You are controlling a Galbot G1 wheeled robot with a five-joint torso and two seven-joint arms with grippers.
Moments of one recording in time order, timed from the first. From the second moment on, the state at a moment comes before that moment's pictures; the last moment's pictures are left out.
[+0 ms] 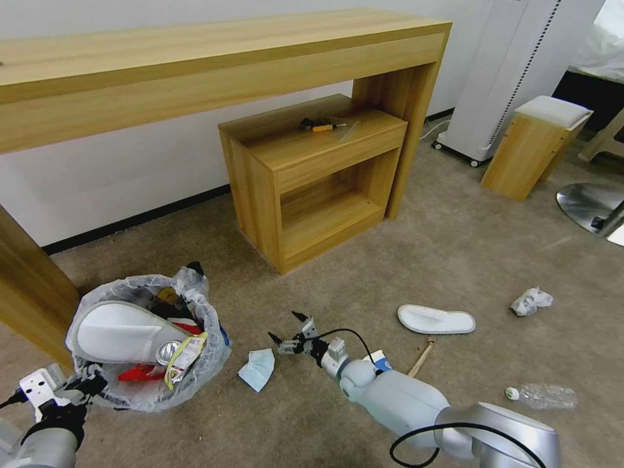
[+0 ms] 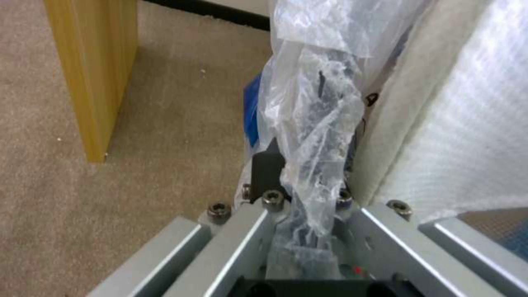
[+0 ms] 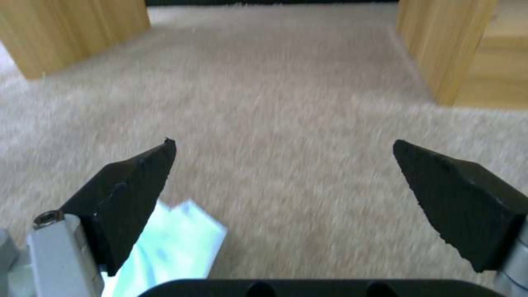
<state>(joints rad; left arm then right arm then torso) 1.89 -1.32 -0.99 -2.31 -0.90 0.28 -0.27 -0.54 1.39 -0.80 0.66 0.79 0.56 -0.19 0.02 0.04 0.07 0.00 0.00</state>
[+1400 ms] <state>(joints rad) 1.93 -1.36 -1.00 -2.39 -0.90 0.28 -0.27 -0.55 1.61 -0.70 0.32 0.71 0.45 -0.32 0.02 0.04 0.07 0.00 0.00</state>
